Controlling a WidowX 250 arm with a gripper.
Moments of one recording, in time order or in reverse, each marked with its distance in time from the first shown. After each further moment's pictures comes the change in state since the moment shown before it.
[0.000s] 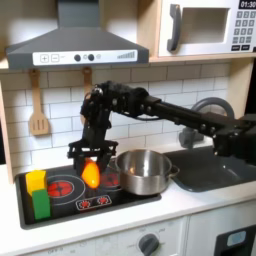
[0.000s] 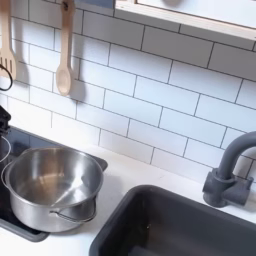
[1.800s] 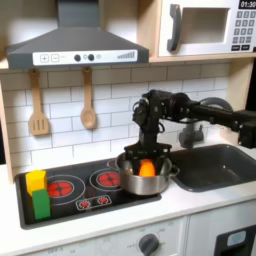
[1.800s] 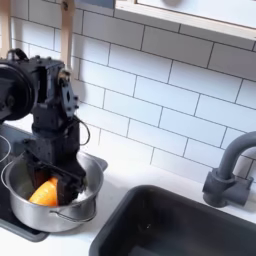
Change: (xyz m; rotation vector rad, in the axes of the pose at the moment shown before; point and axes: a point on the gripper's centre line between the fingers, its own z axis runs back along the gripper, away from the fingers) arm -0.014 -0.126 0.001 -0.208 -0.016 -0.269
